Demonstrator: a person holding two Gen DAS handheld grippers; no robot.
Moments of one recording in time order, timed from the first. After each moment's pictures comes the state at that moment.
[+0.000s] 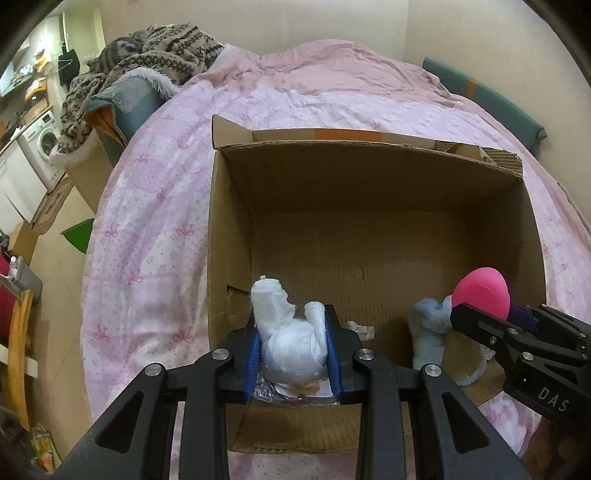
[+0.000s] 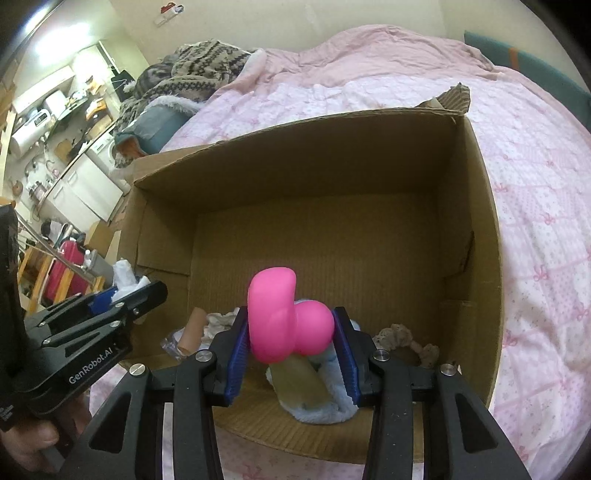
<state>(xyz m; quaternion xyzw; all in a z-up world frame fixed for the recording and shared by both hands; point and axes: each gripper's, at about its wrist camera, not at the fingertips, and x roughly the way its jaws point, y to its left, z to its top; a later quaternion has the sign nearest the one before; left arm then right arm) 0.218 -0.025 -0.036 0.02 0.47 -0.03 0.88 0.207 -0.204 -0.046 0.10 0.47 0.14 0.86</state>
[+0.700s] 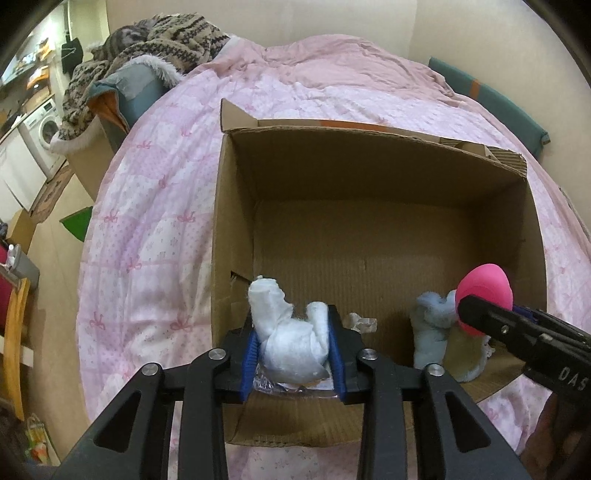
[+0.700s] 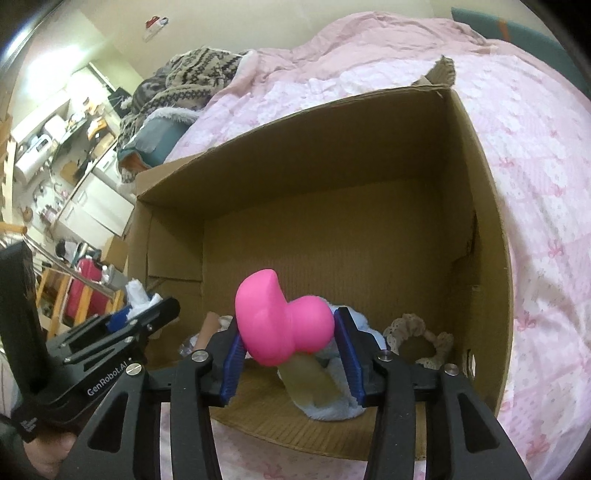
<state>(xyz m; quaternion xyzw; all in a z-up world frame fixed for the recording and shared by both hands) 0.217 -0.018 -0.039 0.00 0.48 -0.03 0.88 0.210 -0.218 -0.052 0.17 0.48 0.16 0.85</state>
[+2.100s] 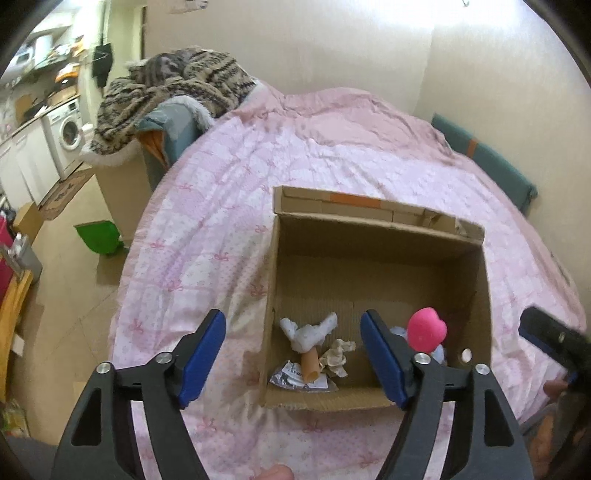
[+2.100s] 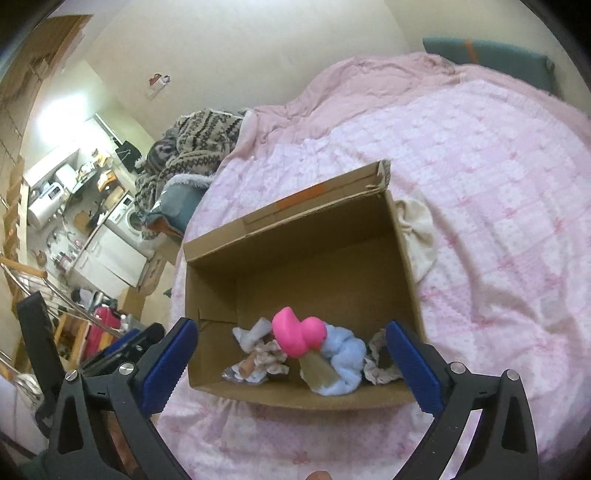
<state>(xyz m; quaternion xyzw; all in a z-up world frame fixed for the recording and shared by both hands) 0.160 0.015 0.048 -0.06 0.40 -0.02 0.92 0.155 -0.252 0.027 0.21 0.39 0.13 0.89</state>
